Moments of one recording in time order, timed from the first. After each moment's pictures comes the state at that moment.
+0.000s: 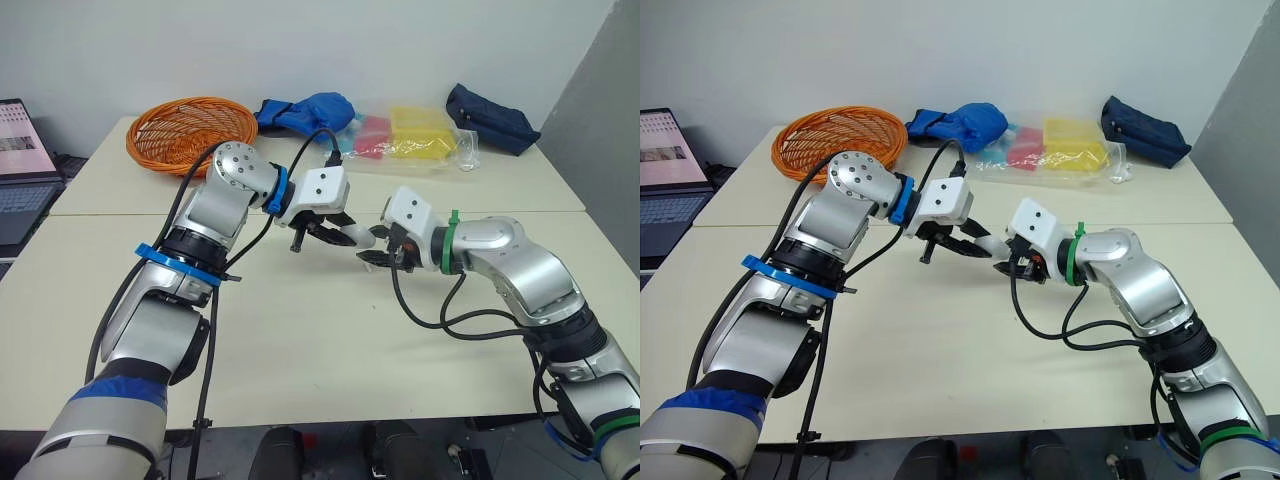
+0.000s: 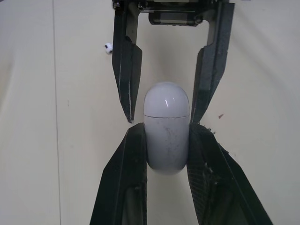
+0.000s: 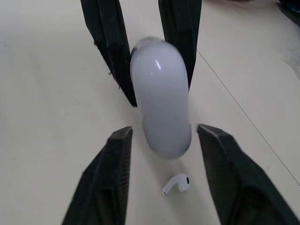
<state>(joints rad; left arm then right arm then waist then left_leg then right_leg) -1.13 0.50 -0.35 0.53 -0.03 0.06 -1.45 -0.75 -0.59 0.33 -0.18 0.21 0.75 0.80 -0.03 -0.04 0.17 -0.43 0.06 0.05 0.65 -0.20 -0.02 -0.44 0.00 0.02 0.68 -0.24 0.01</state>
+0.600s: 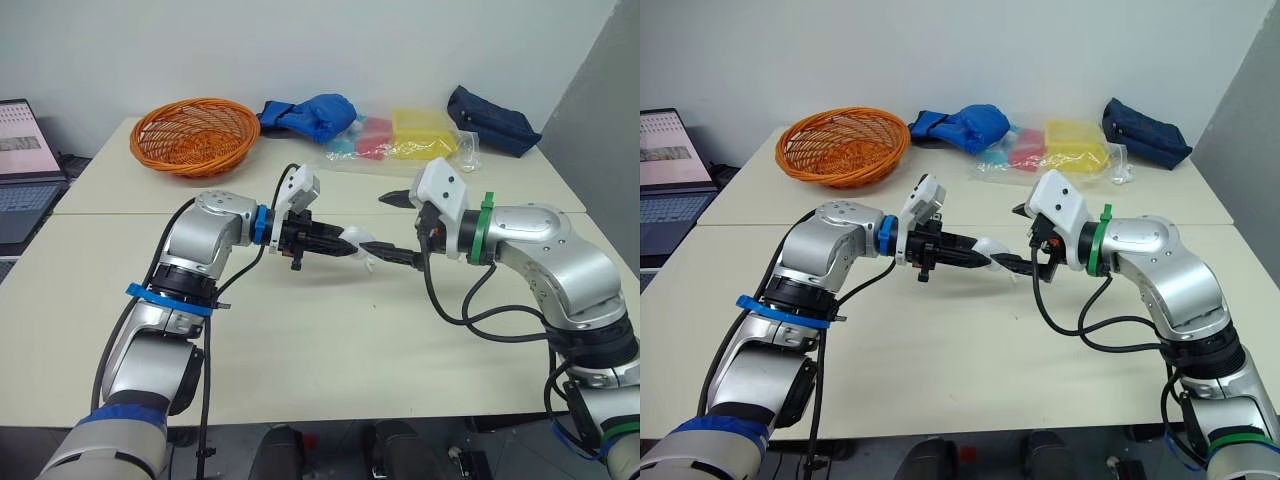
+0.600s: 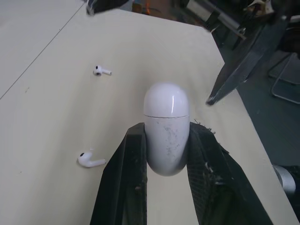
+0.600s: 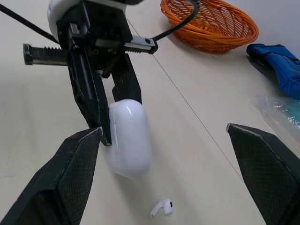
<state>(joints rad) -0.93 0.48 -0.17 0.31 -0.33 0.66 -1.38 -0.73 -0.62 0.18 -0.34 0.33 0.78 0.82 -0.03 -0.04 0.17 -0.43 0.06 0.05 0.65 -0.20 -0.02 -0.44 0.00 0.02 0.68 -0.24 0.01</state>
